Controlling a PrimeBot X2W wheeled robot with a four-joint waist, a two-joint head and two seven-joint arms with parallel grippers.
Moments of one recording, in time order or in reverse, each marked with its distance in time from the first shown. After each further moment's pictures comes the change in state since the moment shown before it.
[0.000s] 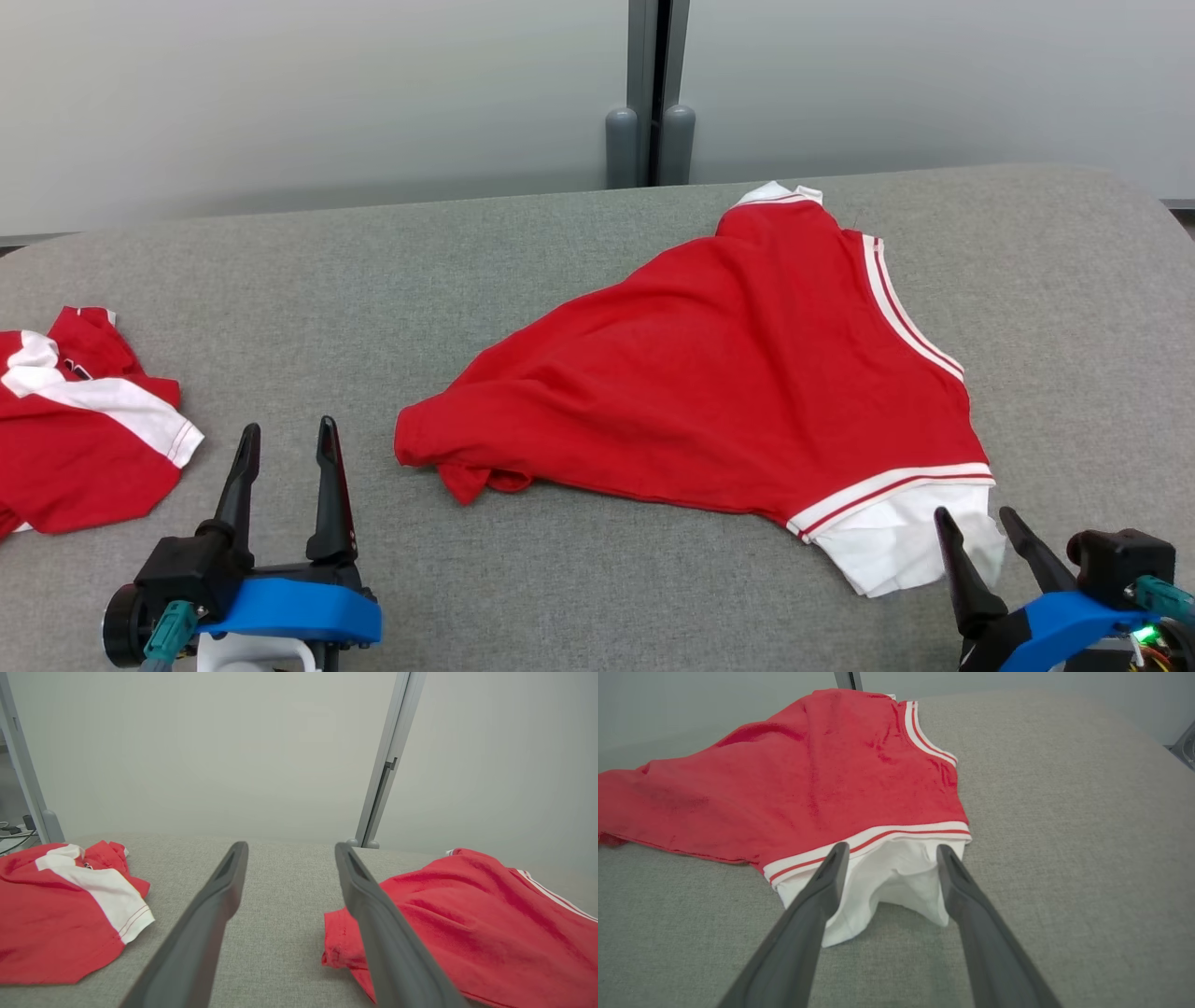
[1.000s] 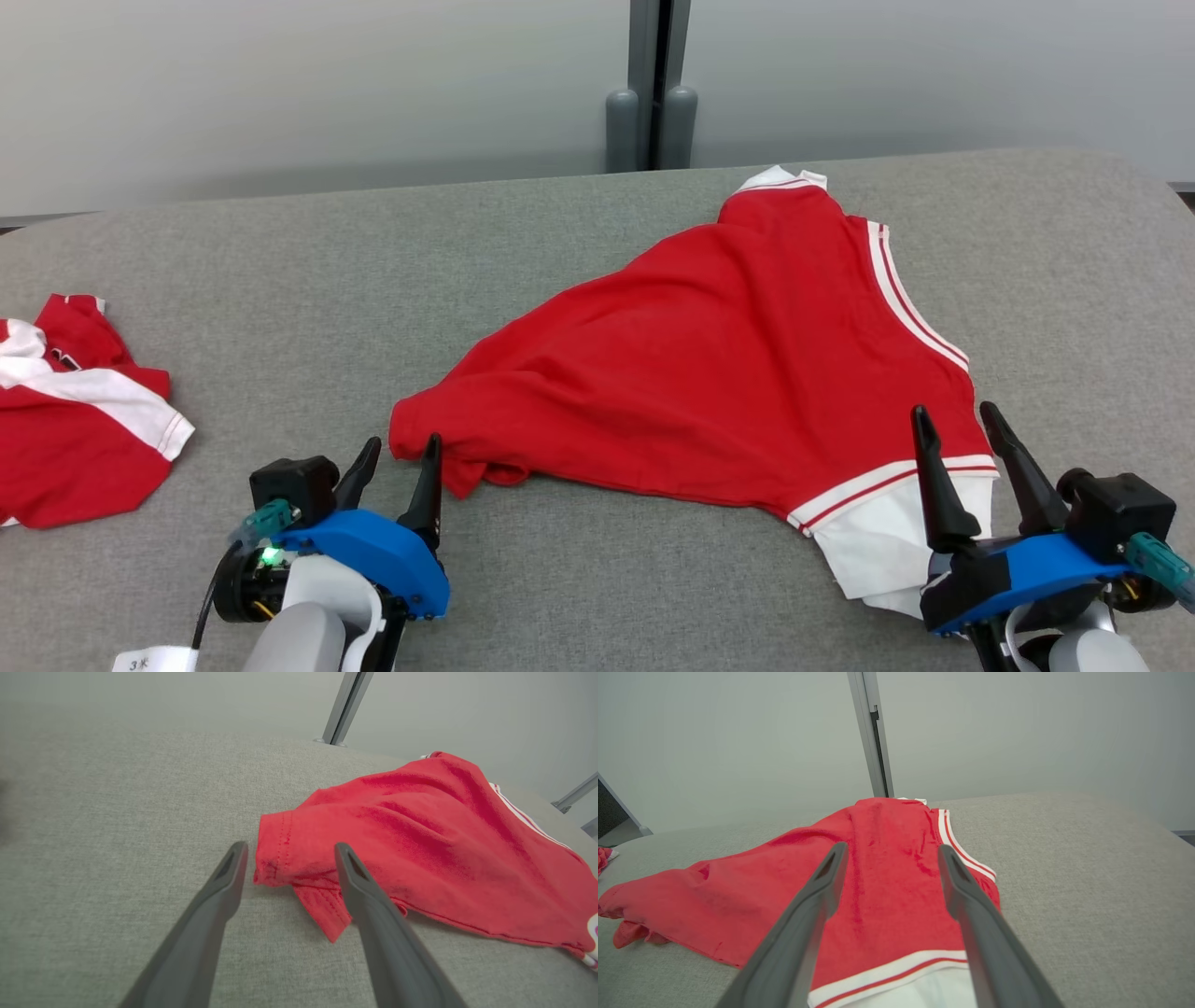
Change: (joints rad) left arm -0.175 -0.010 -0.151 0.299 -0.150 -0.047 0.210; right arm -0.135 0.015 0.057 0.033 0.023 0.000 -0.250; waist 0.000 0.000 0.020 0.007
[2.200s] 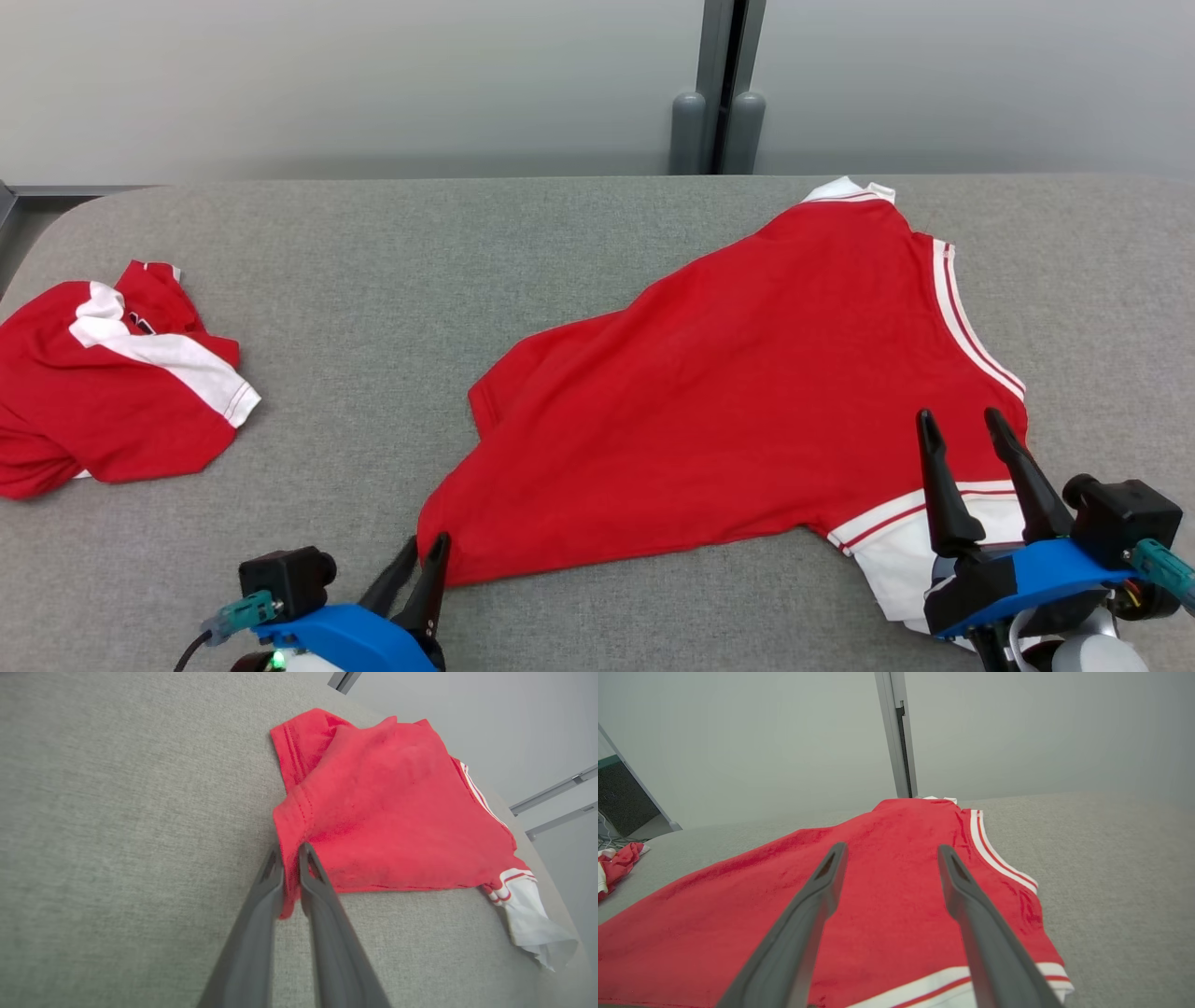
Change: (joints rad) left arm 0.232 0.121 -0.156 -0.310 -0.361 0.069 0.178; right arm 0.003 0.000 -0.002 0.015 0.015 0.000 -0.016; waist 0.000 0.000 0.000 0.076
